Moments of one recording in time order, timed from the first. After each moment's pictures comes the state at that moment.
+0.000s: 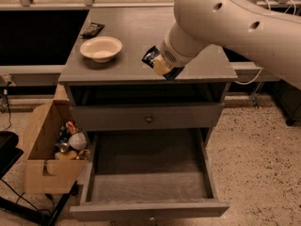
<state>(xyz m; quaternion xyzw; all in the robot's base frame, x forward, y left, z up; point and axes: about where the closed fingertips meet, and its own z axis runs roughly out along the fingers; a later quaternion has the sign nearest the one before) 0.616 -0.040 0.899 -0.42 0.85 -0.02 0.33</state>
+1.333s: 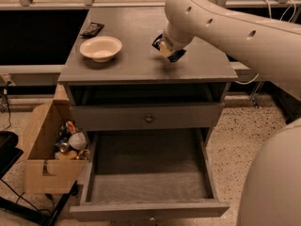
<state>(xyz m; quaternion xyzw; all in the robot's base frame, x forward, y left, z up) 0.758 -0.074 0.875 -0.36 0.86 -0.09 0.35</state>
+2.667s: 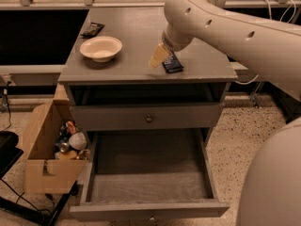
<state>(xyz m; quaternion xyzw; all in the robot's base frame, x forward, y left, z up) 0.757 -0.072 0.871 -0.36 0.86 -0.09 0.35</state>
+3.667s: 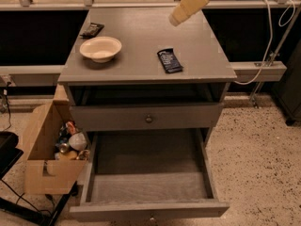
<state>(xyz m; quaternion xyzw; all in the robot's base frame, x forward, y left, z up) 0.661 -0.114 1.052 -0.36 0.84 -0.04 0.40</state>
